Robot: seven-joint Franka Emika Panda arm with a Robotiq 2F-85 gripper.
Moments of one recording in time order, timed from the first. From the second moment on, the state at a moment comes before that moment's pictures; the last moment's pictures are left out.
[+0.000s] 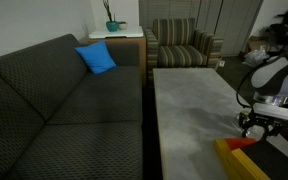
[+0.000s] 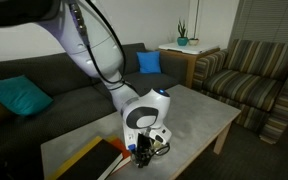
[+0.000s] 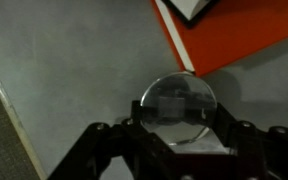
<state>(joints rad) -0.10 1.50 -0.02 -1.24 0.22 2.50 0.32</state>
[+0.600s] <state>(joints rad) -0.11 1.49 -0.02 -1.27 0.26 2.52 0.37</state>
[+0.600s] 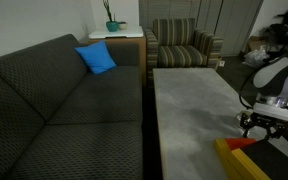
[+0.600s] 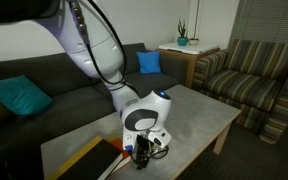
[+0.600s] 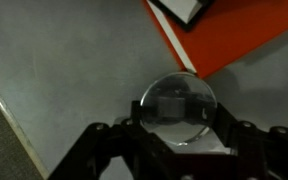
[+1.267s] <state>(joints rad) -0.09 1.49 -0.03 -1.27 0.26 2.57 0.38</state>
